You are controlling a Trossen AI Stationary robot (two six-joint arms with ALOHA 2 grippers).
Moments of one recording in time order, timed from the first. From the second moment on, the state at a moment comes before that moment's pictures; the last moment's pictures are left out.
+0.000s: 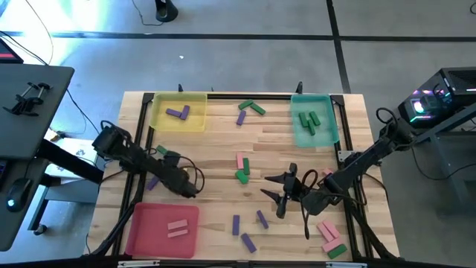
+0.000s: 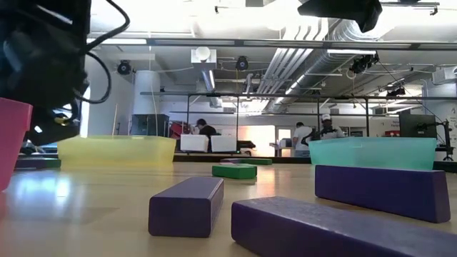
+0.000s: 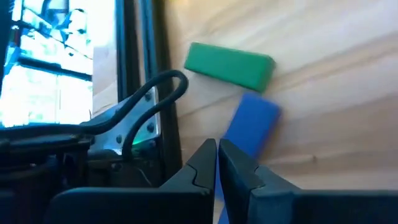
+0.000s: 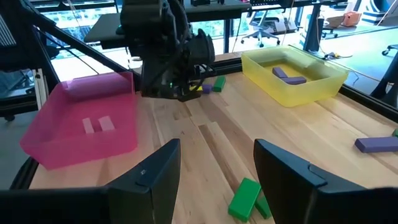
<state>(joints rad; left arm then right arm) -0.42 1.74 0.83 -1.40 -0.33 -1.74 0.65 1.43 0.81 0.22 0.91 0.39</state>
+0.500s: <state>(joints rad) -0.35 1.47 0.72 -1.23 -0.25 -1.47 0.65 1.43 0.81 0.22 0.90 0.39</state>
